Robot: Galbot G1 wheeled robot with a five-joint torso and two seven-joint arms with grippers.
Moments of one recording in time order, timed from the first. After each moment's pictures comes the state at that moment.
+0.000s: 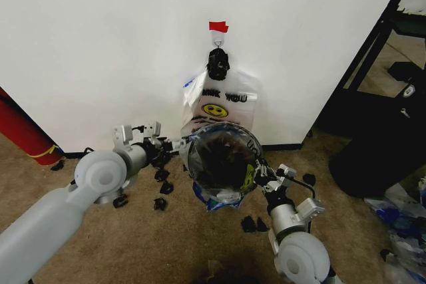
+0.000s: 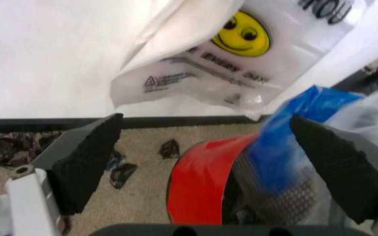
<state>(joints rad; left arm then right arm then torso) 0.75 -0.73 -0.10 -2.06 -1.54 0.49 -0.55 -1.39 1.25 0.18 2.15 0.74 0.00 0.35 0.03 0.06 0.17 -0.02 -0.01</state>
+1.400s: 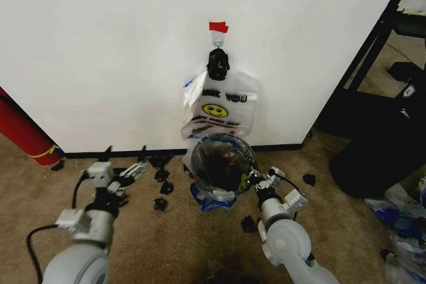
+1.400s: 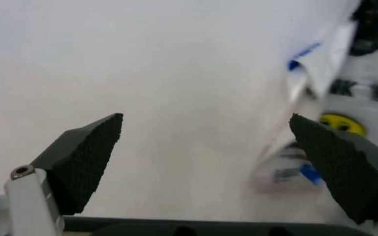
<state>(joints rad) 1.67 -1.19 -0.66 -2.27 -0.40 -0.12 -0.17 -1.27 1.34 0.17 1.96 0.93 -0.08 0.42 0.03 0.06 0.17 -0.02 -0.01</state>
